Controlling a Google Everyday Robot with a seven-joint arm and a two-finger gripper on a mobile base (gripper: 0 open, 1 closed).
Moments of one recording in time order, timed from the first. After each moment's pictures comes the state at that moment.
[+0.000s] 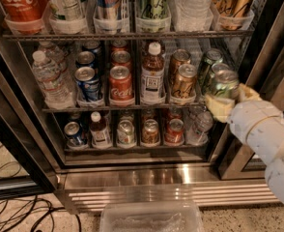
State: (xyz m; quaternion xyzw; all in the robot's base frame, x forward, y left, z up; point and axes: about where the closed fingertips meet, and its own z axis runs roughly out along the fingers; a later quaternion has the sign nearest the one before) arm 0.538 -0.225 0.882 -0.16 0.73 -0.01 0.66
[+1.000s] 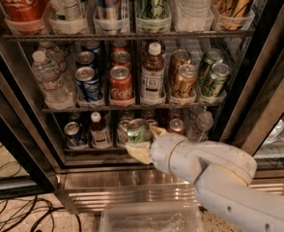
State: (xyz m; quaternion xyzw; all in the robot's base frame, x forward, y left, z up) arm 0.500 -0.017 0.752 -0.32 0.77 0.16 0.52
